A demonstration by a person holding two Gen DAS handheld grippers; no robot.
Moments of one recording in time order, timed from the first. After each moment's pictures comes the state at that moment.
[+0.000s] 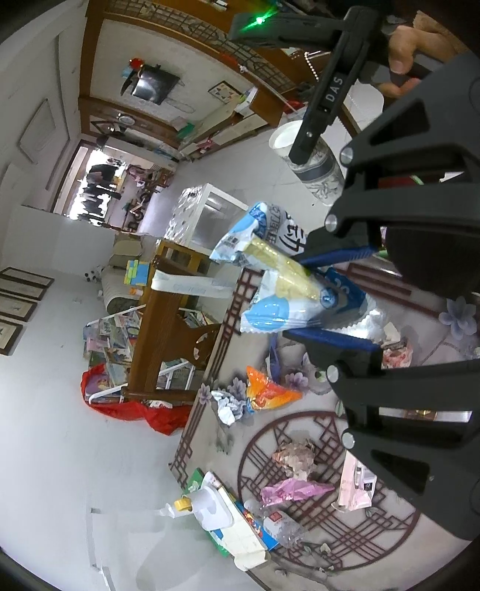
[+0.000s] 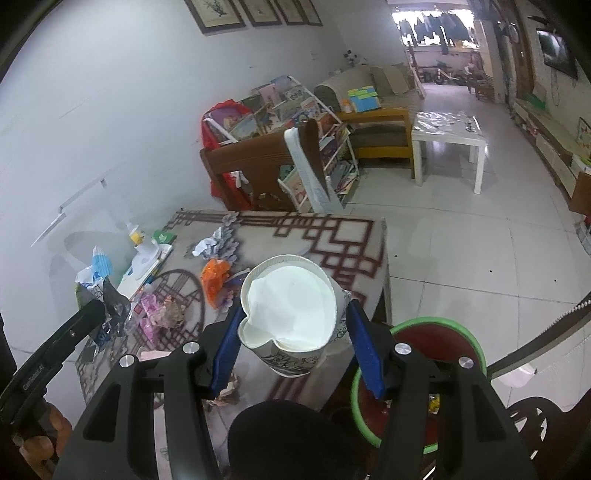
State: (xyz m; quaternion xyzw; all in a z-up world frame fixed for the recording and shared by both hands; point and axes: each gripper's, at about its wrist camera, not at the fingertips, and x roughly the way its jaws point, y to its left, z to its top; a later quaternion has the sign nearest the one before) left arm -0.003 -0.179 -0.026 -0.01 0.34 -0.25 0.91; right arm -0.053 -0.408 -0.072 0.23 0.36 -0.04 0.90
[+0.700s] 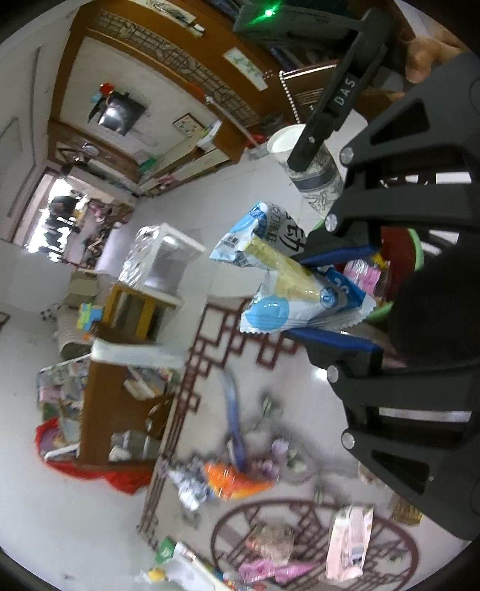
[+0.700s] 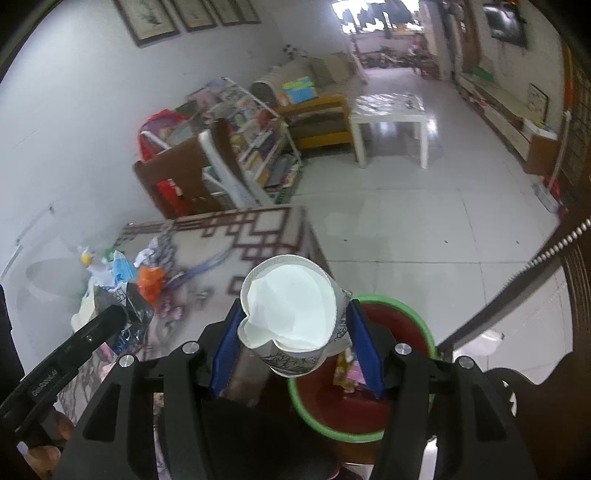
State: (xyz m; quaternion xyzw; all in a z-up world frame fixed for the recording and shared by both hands) left arm 0.011 -0.280 -0.076 0.00 0.42 -0.33 0.85; right arm -0.094 -0.477 -0.109 0.27 0.38 -0.14 0.87
